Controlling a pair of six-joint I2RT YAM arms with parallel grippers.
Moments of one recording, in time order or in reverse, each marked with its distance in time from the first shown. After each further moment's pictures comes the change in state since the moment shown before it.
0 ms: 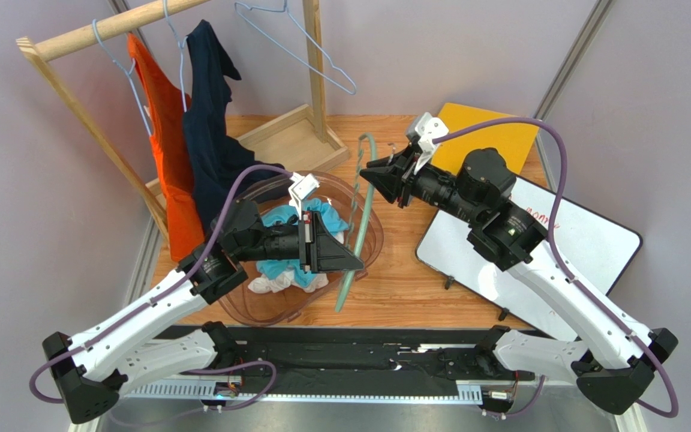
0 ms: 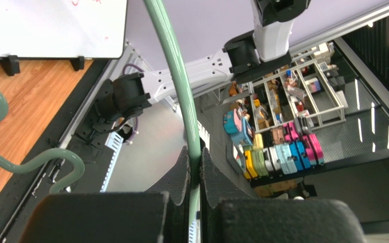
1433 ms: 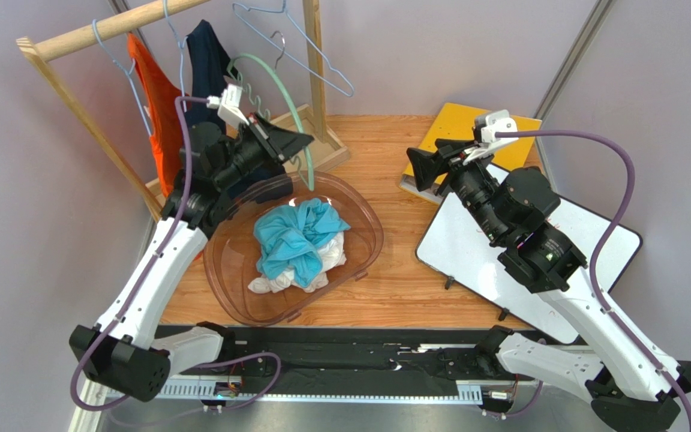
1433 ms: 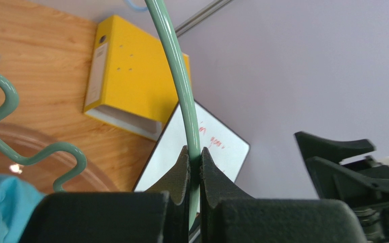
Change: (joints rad) left arm 0.532 0.256 0.320 -0.100 -0.253 0.113; right arm 0.003 -0.156 -0.018 -0.059 0.529 0.105
